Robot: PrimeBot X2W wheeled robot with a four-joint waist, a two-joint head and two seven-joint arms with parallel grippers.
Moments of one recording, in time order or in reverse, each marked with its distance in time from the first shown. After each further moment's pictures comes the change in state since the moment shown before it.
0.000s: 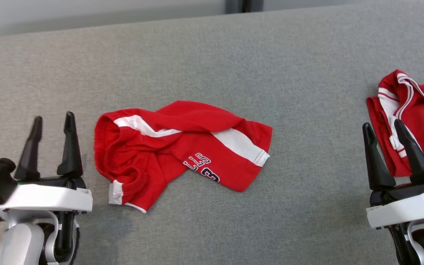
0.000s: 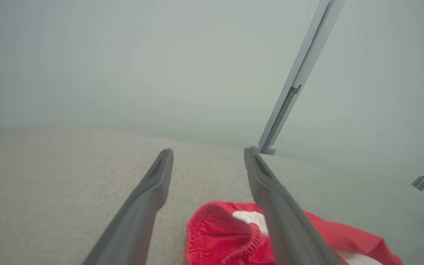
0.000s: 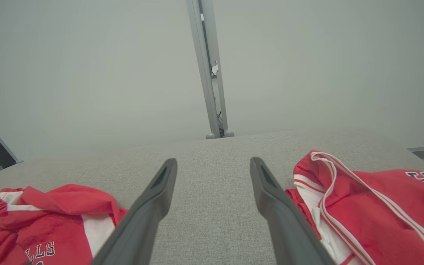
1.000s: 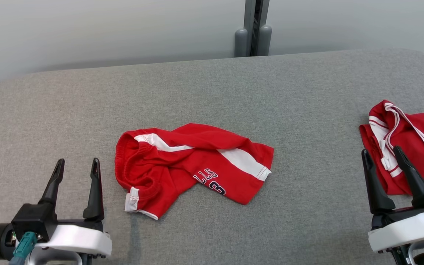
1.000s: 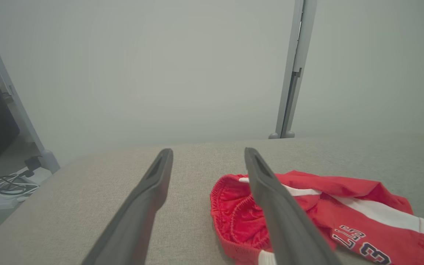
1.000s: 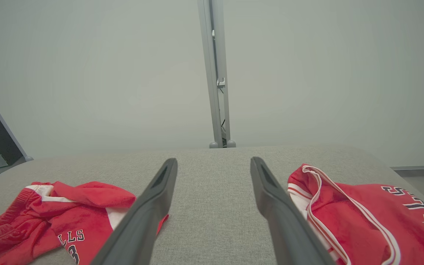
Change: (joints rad) left arm 0.180 0.046 -0.108 -0.102 0.227 0.157 0.021; right arm 0.114 0.012 -0.023 -0.049 -0.057 0.000 0.056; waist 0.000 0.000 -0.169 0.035
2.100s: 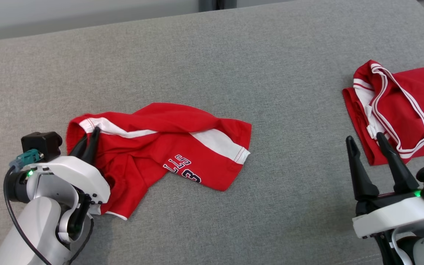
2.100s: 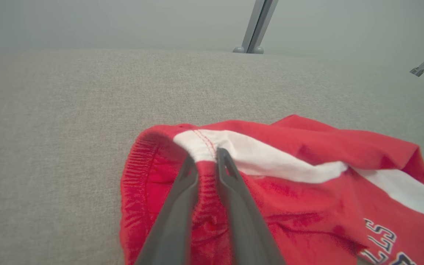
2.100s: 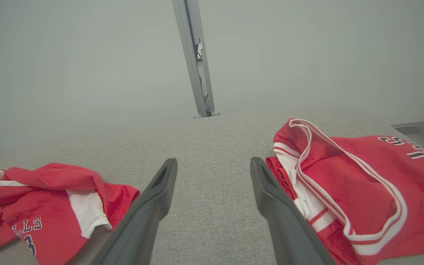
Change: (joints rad) left arm -0.387 -0.033 -0.044 0.453 -0.204 -0.242 0.202; right arm -0.092 0.011 0.058 0.084 0.037 0.000 -0.045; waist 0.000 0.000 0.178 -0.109
